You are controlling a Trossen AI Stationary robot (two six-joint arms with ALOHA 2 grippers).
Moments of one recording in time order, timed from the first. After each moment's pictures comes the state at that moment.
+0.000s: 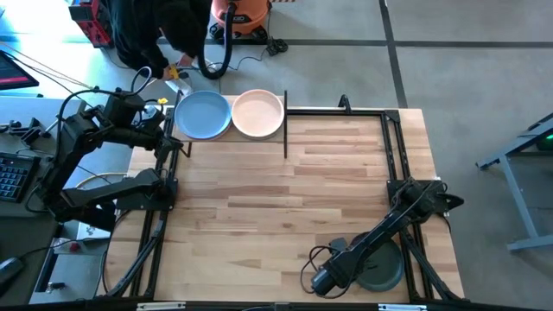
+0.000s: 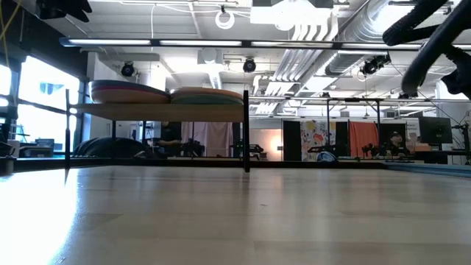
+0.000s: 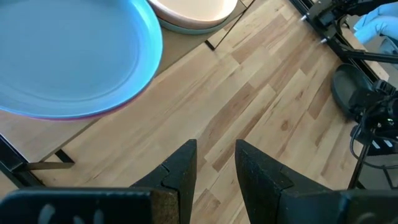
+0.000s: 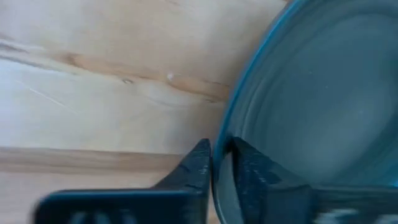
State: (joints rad) left arm 0.78 0.75 1.29 -1.40 0.30 -0.21; right arm 0.72 2.11 1.49 -1.14 -0.25 2.00
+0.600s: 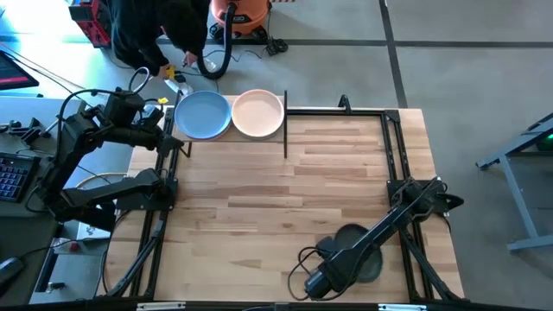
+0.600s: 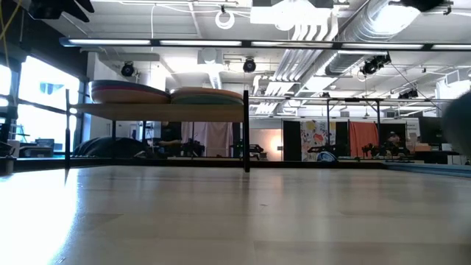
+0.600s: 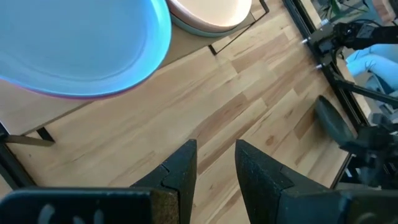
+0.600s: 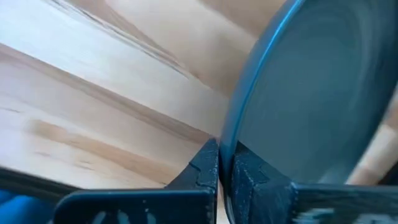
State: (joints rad) left arm 0.78 0.75 1.29 -1.39 0.30 -0.40; right arm 0.70 2.11 1.76 -1.35 -0.07 1.76
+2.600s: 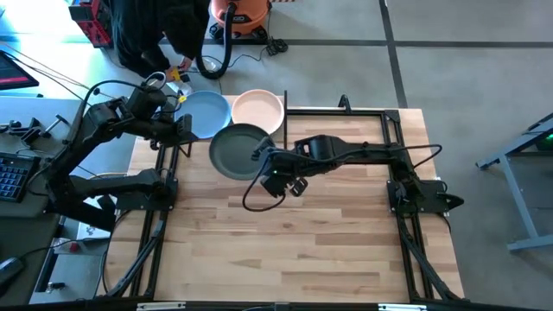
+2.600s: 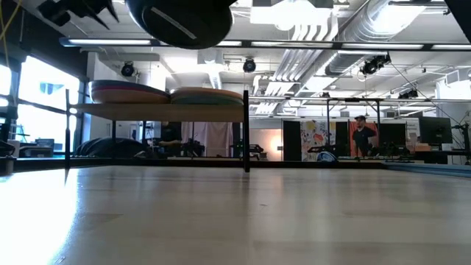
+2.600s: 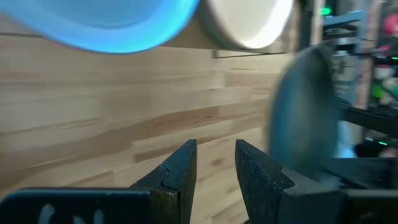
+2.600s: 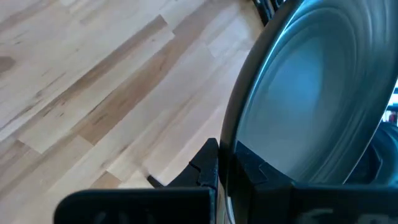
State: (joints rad) left arm 0.66 0.88 1.29 -1.29 0.26 -1.03; right arm 0.11 2.07 2.36 -1.26 0.31 -0.91
